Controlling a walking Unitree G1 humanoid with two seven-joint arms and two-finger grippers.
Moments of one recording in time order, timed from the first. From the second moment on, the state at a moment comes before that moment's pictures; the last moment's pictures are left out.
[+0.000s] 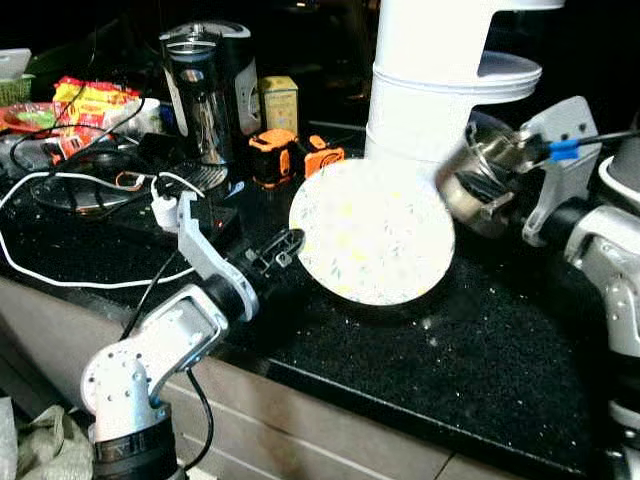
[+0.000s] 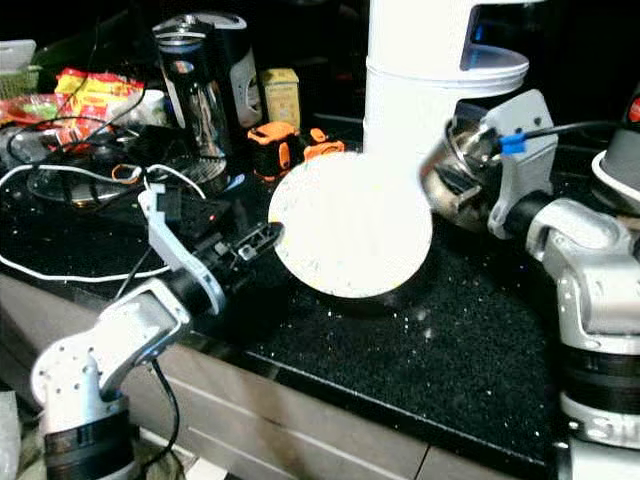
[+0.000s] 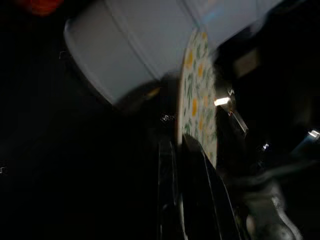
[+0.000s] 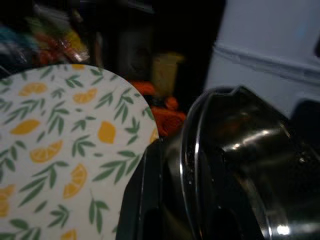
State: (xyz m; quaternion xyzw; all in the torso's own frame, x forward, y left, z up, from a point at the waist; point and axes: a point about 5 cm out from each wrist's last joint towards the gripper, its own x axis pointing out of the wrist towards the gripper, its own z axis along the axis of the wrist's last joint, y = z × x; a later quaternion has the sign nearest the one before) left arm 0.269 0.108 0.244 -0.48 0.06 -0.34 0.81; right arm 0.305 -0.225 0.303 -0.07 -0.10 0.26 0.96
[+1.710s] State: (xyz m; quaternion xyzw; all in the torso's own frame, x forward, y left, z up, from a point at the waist) left arm 0.277 0.161 0.261 -0.50 -0.09 -0.24 0.82; right arm 0.238 -0.196 0.254 -0.09 0.00 0.55 0.83
